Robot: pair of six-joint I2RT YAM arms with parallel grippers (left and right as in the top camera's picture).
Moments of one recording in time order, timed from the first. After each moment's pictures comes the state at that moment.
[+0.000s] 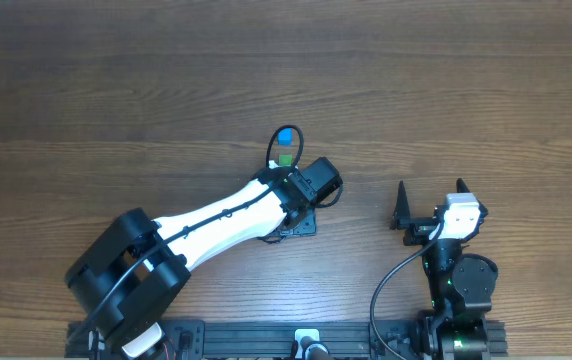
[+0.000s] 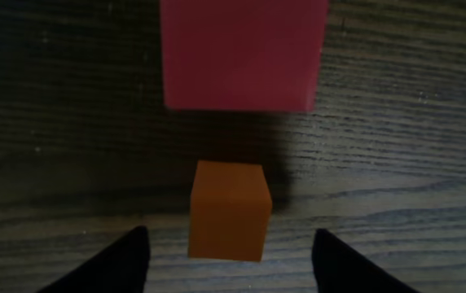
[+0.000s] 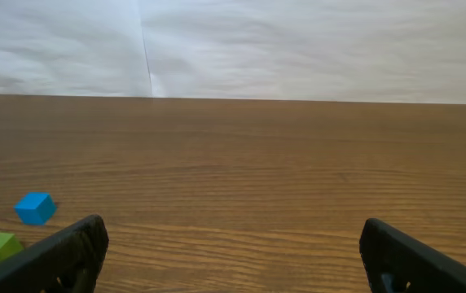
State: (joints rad) left arm -0.90 1.81 1.12 -0.79 -0.06 -0.97; right arm 0.02 0.02 0.01 -0.07 -0.02 0.00
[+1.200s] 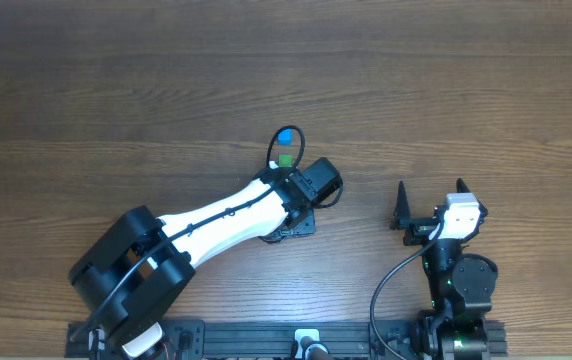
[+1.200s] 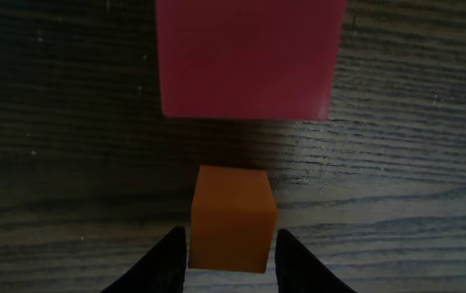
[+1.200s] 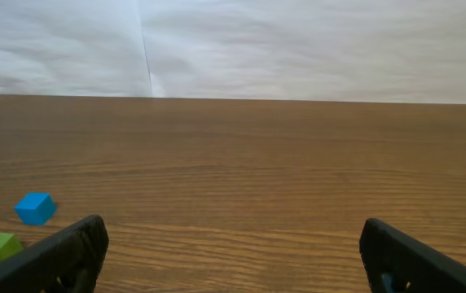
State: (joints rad) left arm -0.90 1.83 1.12 -0.79 -0.06 -0.97; right arm 0.02 0.02 0.01 -0.07 -0.02 0.00
